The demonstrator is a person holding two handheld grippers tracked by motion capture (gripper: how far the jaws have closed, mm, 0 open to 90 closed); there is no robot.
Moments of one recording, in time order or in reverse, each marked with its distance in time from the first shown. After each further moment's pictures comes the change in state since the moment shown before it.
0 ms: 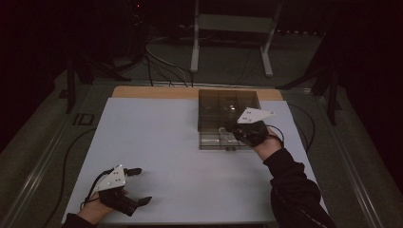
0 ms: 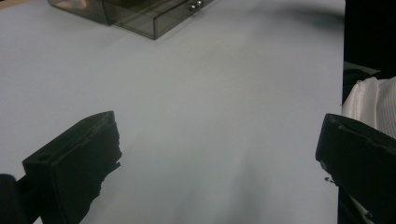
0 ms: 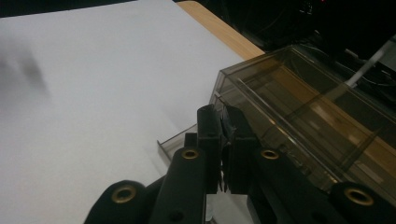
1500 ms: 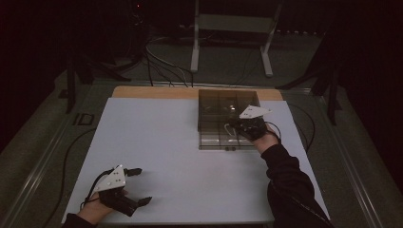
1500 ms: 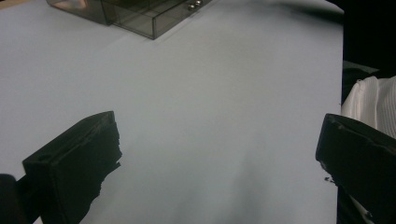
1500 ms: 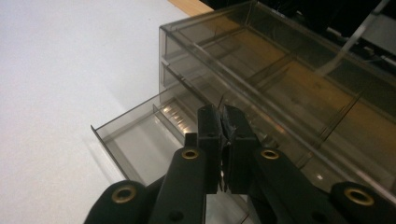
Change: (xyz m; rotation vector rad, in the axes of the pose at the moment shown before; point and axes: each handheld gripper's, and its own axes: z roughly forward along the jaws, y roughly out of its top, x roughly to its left) left arm 0.000 0.000 0.000 -0.001 -0.003 0.000; right arm -0.039 -0.038 0.040 0.029 -0.057 0.066
